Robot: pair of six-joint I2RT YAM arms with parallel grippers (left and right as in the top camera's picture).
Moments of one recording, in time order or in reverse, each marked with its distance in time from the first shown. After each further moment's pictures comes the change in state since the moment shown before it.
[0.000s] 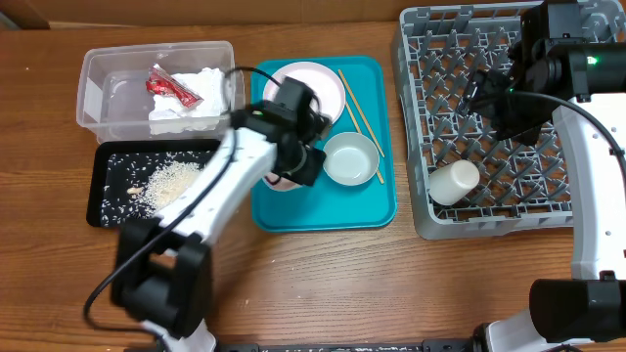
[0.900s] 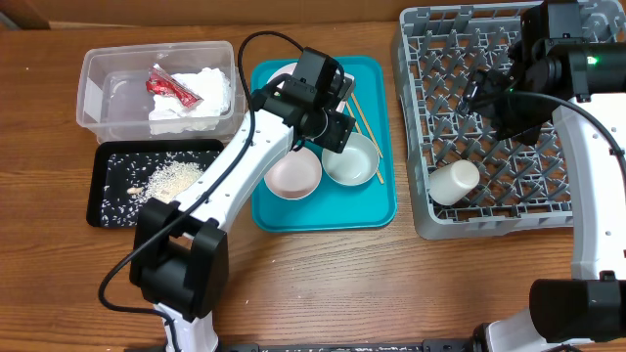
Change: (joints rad) left arm -0.025 0.083 0.206 0.163 -0.047 -0.019; right arm 0.000 0.000 0.000 0.003 0.000 0.000
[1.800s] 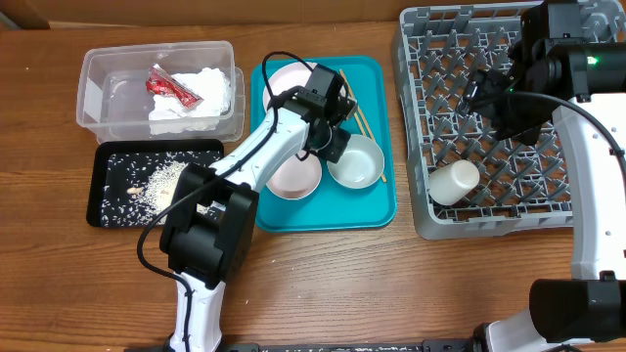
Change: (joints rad) left arm 0.007 0.196 0.012 0.010 0.042 0.039; right arm 0.000 0.000 0.000 0.000 0.000 0.000
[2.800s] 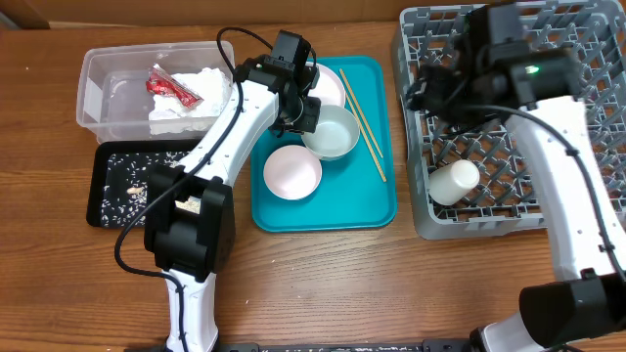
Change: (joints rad) left arm 0.119 0.000 0.182 -0.191 -0.055 -0.145; right arm 0.190 0.003 -0.110 0.255 -0.087 0.059
